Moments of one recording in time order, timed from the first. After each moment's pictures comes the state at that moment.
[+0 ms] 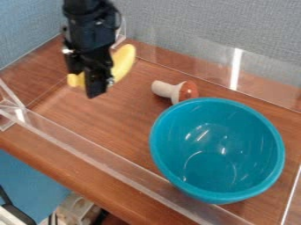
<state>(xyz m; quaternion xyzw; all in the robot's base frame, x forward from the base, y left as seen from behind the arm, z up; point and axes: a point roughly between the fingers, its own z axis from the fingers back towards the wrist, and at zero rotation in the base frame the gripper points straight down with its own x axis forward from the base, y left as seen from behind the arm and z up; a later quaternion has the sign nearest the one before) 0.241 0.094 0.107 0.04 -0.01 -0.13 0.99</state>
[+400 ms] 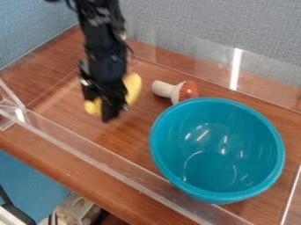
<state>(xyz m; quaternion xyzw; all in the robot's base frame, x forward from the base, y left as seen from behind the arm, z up) 0.266 0.076 0.043 0.02 0.03 -0.14 0.99</state>
